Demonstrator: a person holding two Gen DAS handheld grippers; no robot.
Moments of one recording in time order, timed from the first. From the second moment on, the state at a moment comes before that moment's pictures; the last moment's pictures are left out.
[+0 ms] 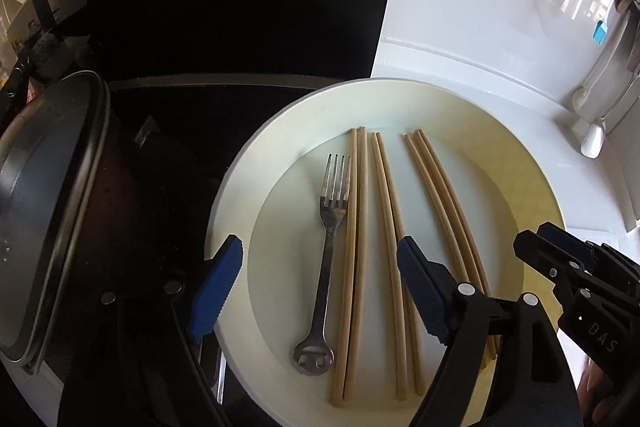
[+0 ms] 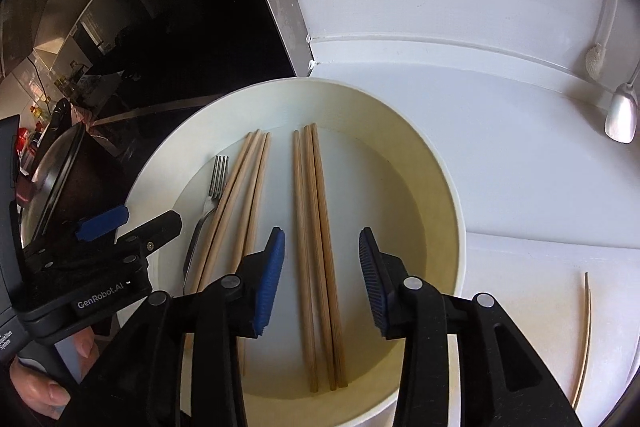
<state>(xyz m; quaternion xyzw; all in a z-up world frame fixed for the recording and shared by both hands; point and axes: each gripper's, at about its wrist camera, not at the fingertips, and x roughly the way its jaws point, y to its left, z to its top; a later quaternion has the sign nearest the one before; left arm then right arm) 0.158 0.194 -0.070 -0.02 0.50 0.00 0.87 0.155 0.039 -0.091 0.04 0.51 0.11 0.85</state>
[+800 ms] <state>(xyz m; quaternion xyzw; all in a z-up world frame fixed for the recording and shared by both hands) 0.137 0.168 -0.027 0.00 0.48 -0.02 0.88 0.115 0.000 -0.052 0.08 0.48 0.12 0.87</state>
